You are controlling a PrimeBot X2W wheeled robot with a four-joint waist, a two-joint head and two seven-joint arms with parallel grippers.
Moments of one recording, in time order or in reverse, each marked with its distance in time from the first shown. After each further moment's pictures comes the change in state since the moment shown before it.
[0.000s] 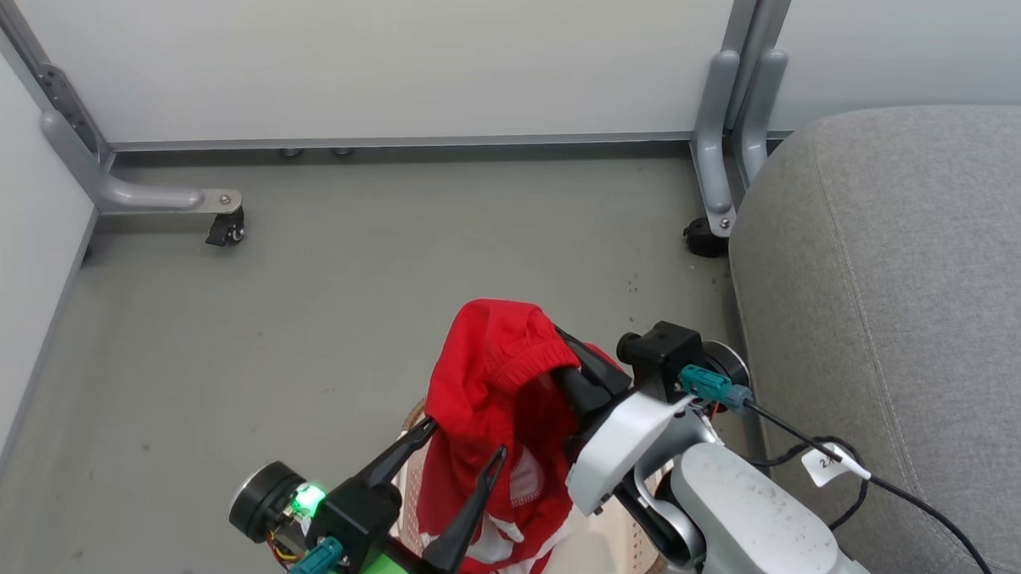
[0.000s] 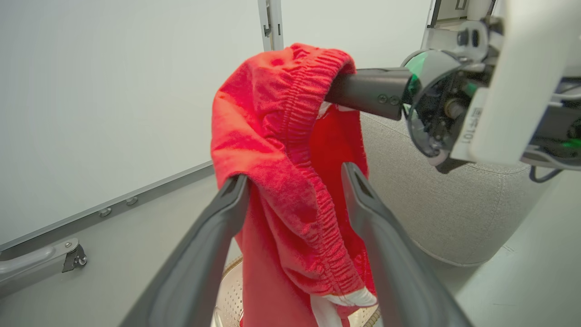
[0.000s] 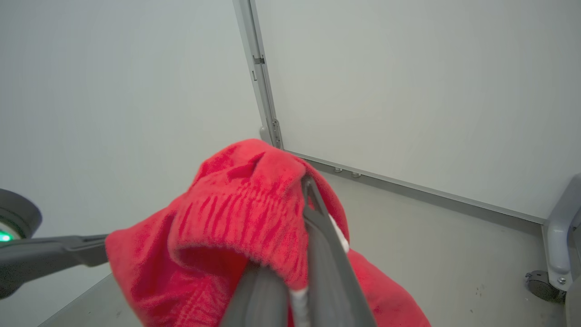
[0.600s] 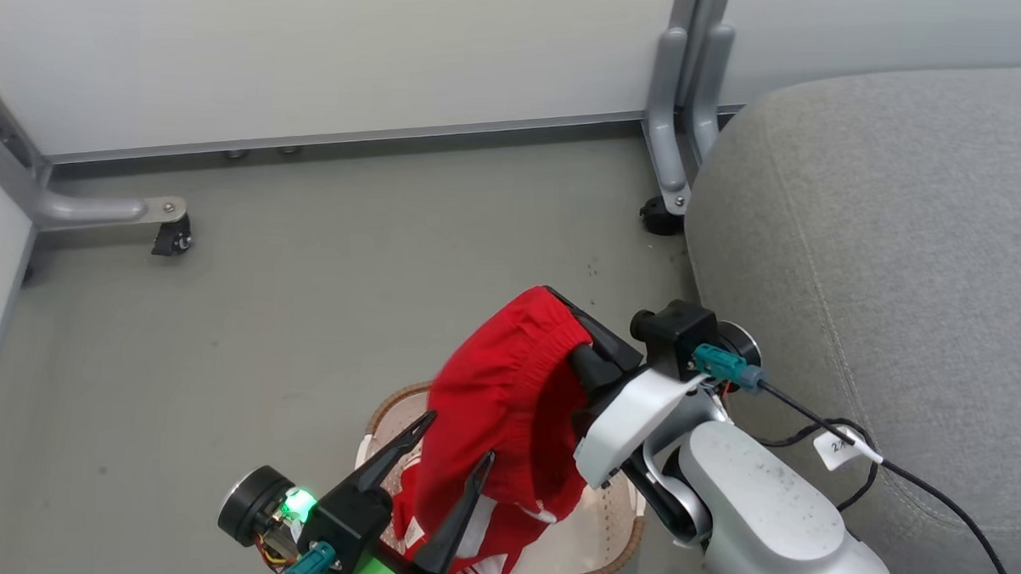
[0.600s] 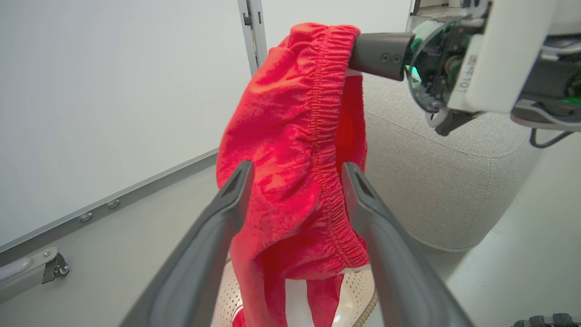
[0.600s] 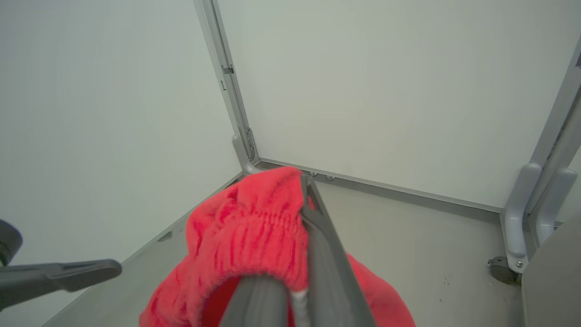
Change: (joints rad) left arm 0.002 0.030 -0.011 0.012 -0.002 0.016 -0.014; right arm -0.030 0.003 -0.031 0.026 -0.003 0.000 -0.018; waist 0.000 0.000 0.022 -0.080
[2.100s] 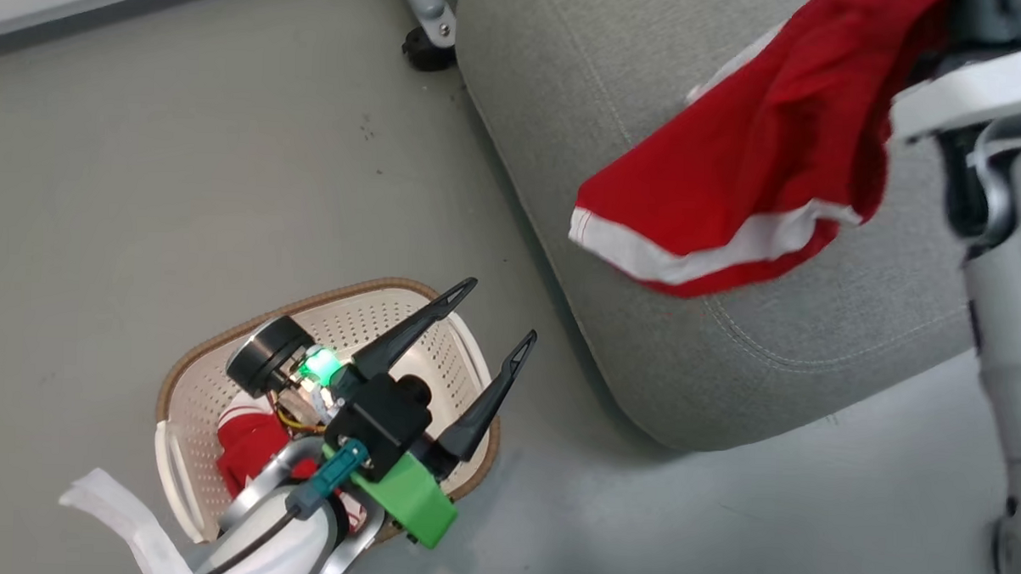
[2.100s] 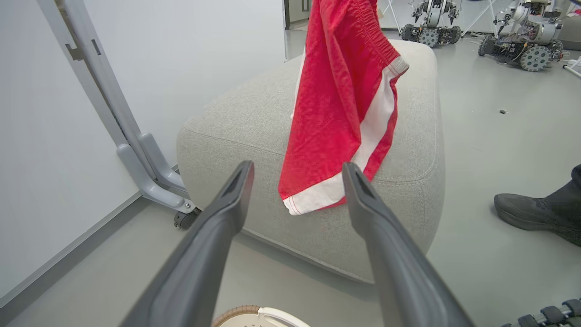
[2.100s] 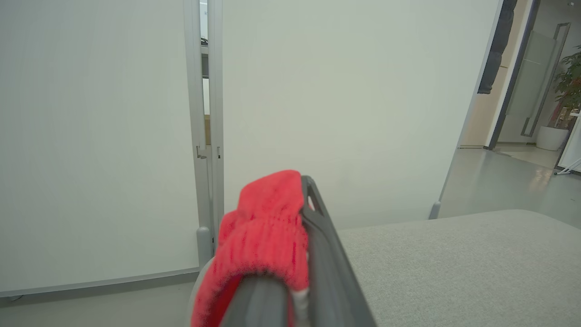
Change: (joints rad) left arm -0.271 0.040 -0.079 -0.075 0.045 -0.001 0.064; right arm -0.349 -0.170 -0.590 0.021 -0.158 0.000 -0.032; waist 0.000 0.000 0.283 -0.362
